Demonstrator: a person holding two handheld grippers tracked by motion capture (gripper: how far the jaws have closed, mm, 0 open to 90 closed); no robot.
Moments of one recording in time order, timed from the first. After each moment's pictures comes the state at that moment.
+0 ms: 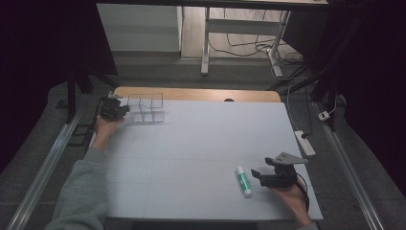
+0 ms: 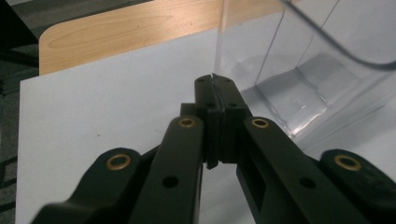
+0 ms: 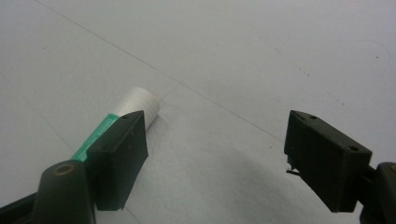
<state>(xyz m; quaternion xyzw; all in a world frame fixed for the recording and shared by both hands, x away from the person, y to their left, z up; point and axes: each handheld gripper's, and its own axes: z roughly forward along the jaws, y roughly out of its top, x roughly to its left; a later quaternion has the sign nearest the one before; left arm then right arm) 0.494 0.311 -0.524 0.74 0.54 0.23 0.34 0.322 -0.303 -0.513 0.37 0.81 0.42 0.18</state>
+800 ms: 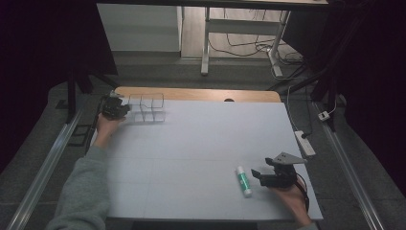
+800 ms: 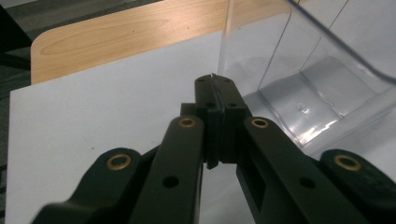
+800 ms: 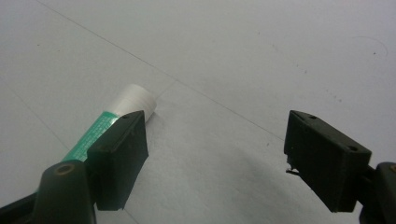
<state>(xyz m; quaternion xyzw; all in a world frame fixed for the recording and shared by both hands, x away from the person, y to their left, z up) 0.502 0.308 -0.525 0.74 0.53 0.23 0.35 0.322 -0.303 -0.514 0.37 0.81 0.41 0.18</state>
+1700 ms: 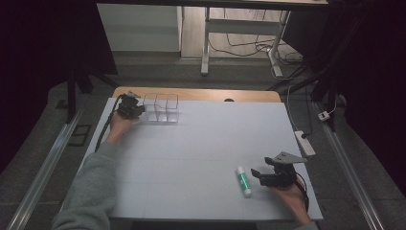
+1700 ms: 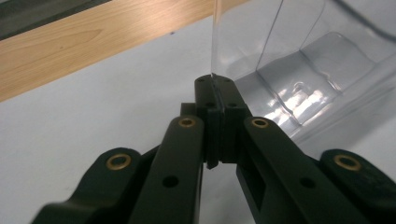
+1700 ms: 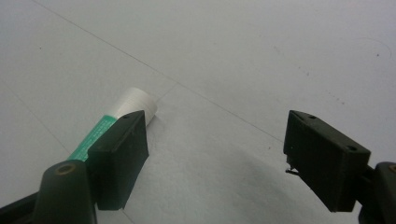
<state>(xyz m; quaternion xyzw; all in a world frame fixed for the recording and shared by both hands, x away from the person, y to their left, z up) 0.517 0.256 -0.523 0.79 0.48 0.20 0.33 0.324 -0.303 -0.514 0.37 0.81 0.42 0.18</state>
